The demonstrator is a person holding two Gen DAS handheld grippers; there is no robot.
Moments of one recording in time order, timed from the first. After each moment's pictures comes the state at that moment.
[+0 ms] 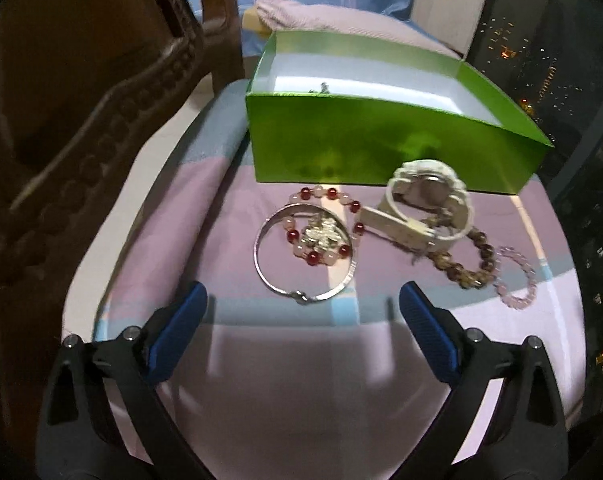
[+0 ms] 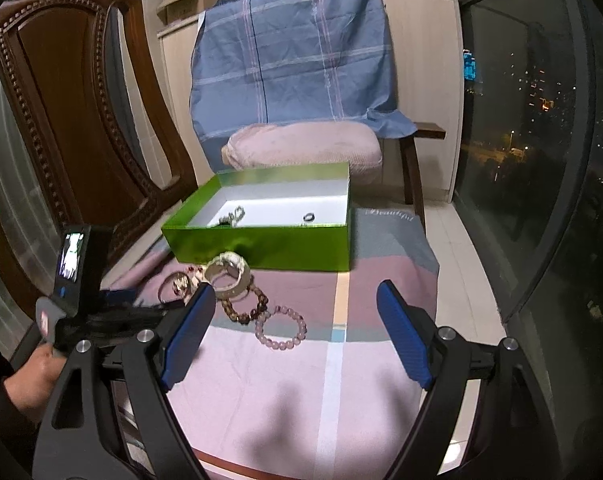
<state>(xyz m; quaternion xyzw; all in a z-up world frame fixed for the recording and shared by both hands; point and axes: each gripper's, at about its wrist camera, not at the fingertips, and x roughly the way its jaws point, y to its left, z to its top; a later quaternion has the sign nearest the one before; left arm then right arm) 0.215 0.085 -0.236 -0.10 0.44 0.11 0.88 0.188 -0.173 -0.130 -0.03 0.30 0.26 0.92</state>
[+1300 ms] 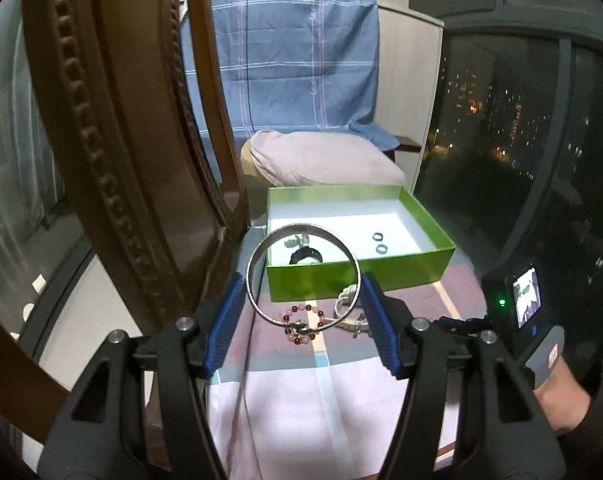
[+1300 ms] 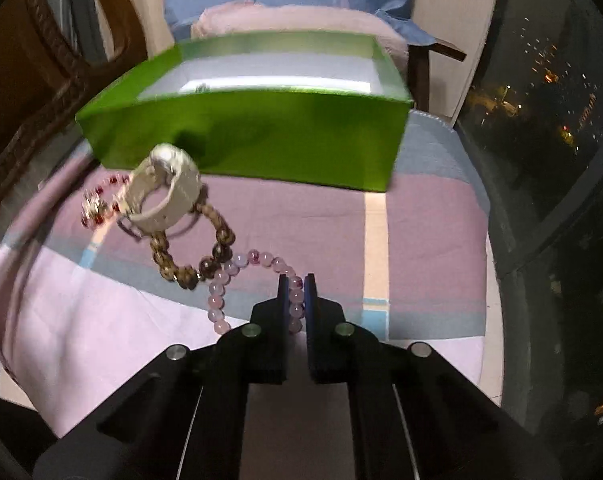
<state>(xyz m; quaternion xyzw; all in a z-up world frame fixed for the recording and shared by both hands) 0.128 0.077 -0.086 -0.06 0.27 0.09 0.96 0.265 -0.102 -0.226 -0.11 0.45 0.21 0.86</state>
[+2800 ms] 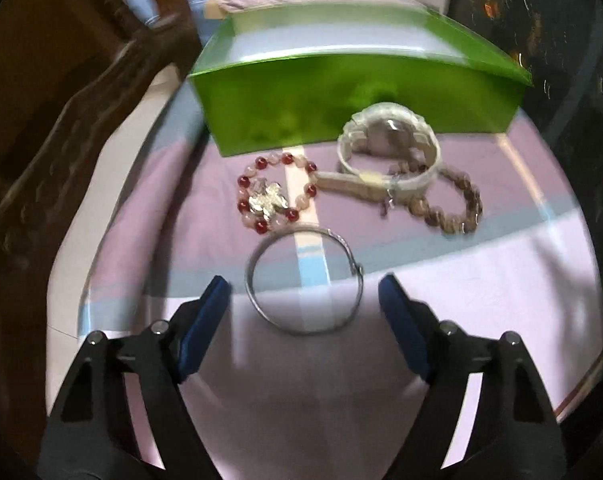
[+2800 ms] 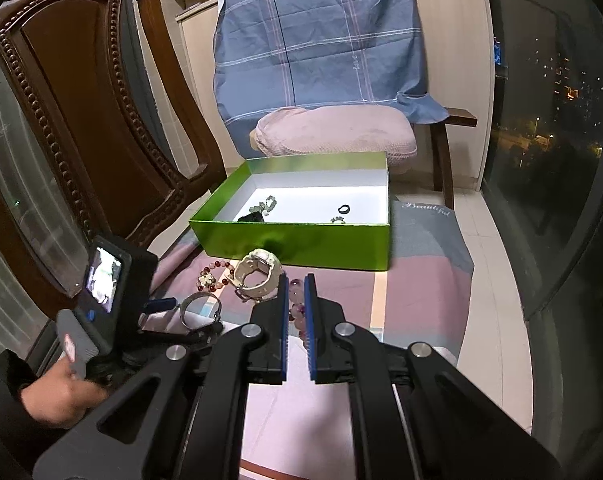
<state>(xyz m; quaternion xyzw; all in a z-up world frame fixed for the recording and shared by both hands) 0.215 0.062 -0.242 -0.06 0.48 0.09 0.87 0.204 -0.148 -0.121 -0.02 0.34 0.30 0.89</state>
